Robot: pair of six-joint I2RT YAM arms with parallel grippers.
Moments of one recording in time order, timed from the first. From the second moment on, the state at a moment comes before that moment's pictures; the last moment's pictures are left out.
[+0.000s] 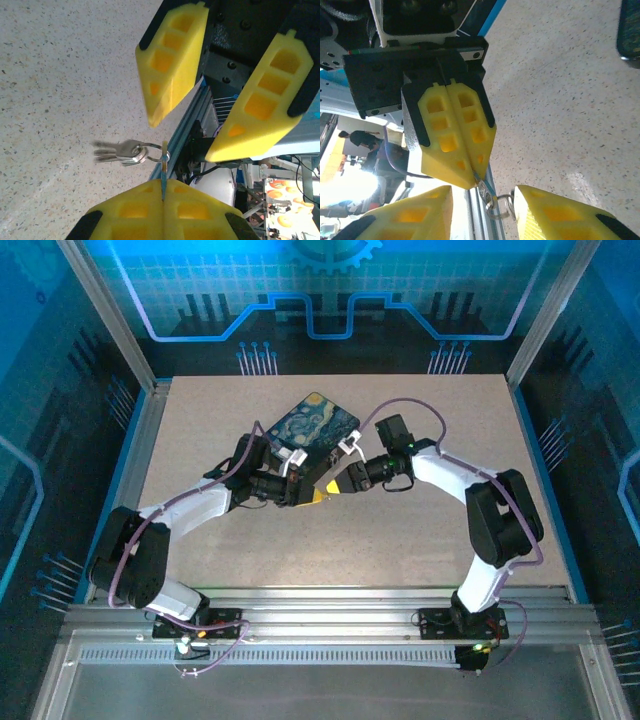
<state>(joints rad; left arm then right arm) -0.38 1.49 0.84 -0.13 1.00 -0.53 0.41 1.76 1.16 -0.45 -1.19 0.05</state>
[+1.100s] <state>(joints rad) -0.37 1.47 0.90 -0.22 0.64 -0.57 0.27 1.76 1.02 -0.28 -1.05 0.29</state>
